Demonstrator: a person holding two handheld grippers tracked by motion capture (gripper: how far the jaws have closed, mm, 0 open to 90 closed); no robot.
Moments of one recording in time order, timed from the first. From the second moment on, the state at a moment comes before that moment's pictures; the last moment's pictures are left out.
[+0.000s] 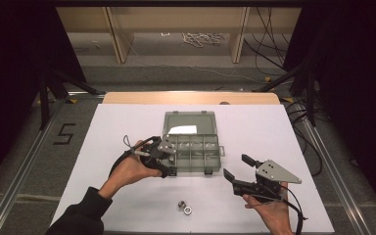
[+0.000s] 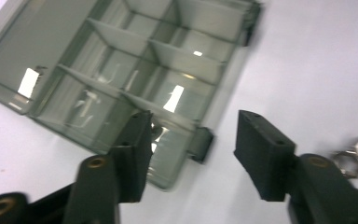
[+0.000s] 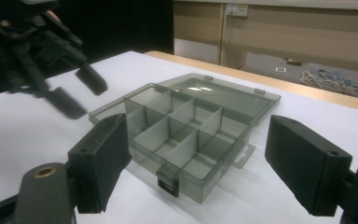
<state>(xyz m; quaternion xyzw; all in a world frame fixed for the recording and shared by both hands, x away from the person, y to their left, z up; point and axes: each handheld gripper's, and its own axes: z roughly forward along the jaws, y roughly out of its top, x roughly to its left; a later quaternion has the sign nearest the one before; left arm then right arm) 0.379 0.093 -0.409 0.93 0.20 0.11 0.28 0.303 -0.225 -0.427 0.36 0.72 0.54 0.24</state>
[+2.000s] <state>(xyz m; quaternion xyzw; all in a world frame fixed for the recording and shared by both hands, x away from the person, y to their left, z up) 0.325 0.057 -0.463 0.97 0.04 0.03 0.23 0.306 -0.223 -0.429 0.35 0.72 0.55 0.25</state>
